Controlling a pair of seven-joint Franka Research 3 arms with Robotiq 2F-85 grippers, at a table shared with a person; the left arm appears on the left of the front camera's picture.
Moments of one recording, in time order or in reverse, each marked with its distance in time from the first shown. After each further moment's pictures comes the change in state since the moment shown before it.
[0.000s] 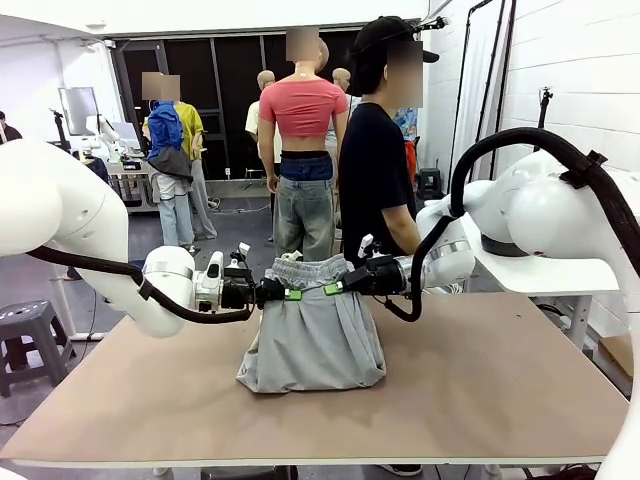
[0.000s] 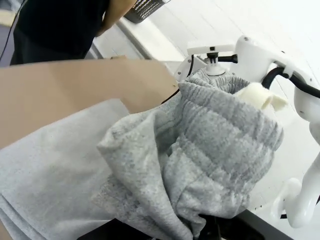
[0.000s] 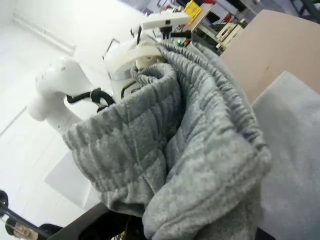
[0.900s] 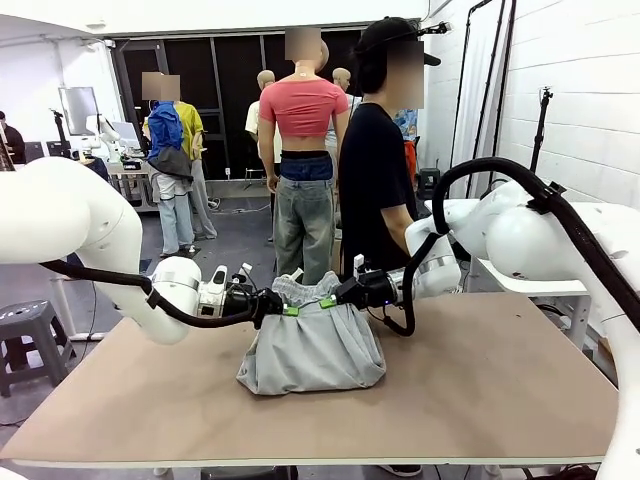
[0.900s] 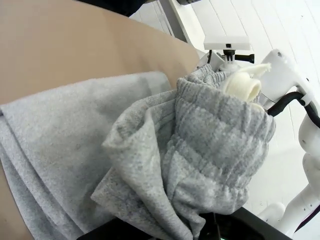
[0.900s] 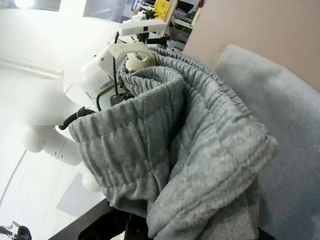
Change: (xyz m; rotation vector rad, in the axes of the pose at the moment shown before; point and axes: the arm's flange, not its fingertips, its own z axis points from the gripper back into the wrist) left arm -0.010 0.049 -0.002 0.067 0.046 0.305; right arm 0.006 -0.060 -0.002 -0.066 0.011 -0.246
